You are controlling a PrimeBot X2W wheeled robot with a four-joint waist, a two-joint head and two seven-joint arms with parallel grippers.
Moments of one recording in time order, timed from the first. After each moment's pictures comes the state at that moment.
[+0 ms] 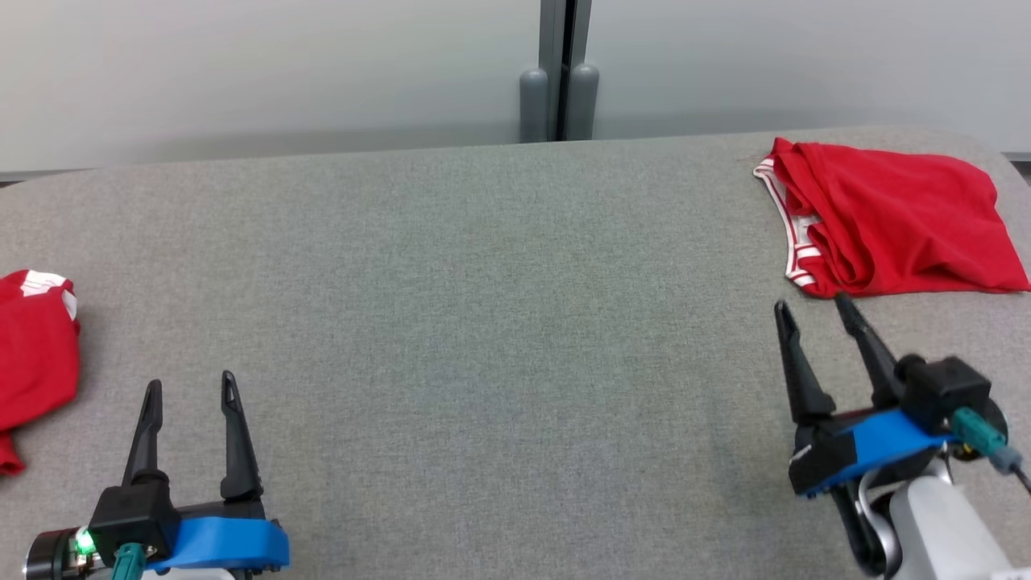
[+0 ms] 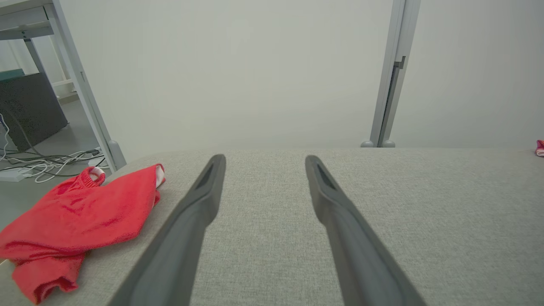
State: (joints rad) left arm 0.00 0.11 0.03 0.13 -0.09 0.03 -0.26; right arm -0.30 -0.18 0.09 0.38 0.22 0.13 -0.26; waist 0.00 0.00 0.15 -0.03
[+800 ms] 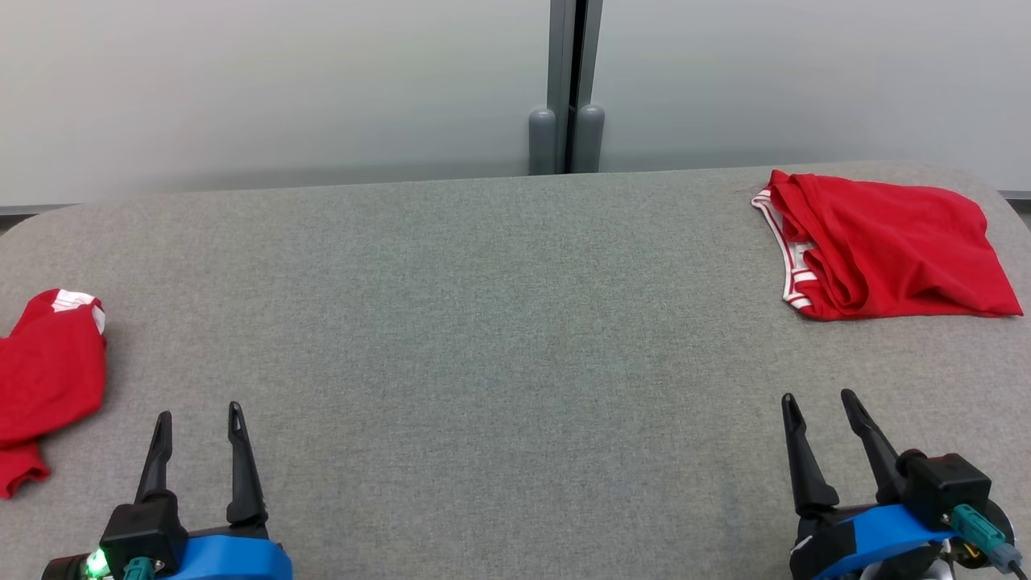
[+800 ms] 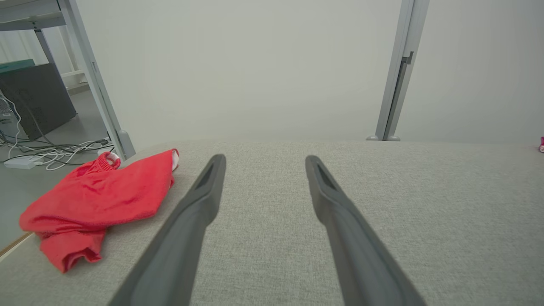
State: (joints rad) left arm 0.02 0.10 0.04 0.20 -0.09 0.02 -0.26; right arm -0.04 -0.05 -0.03 0.21 0.13 0.13 -0.20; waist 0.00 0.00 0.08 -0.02
